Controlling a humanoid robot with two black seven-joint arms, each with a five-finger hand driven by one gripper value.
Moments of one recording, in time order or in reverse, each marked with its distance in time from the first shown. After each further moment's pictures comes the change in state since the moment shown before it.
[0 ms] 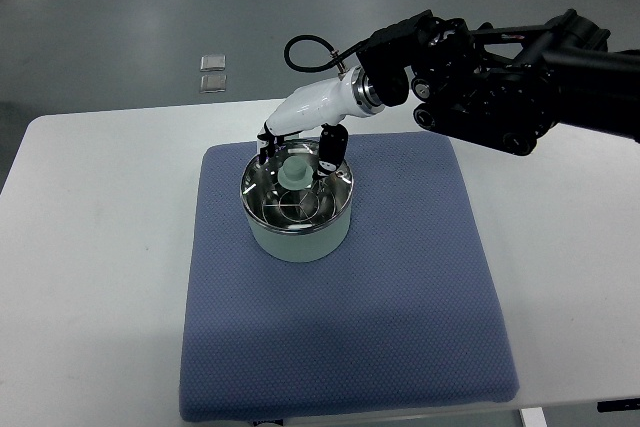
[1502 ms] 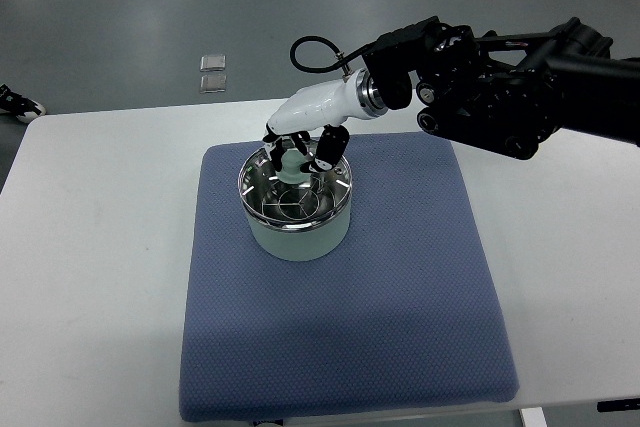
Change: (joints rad) left arm 0.000 0.000 0.000 0.000 0.000 0.000 0.000; right arm -0.017 -0.009 0.004 -0.001 0.017 -0.034 0.006
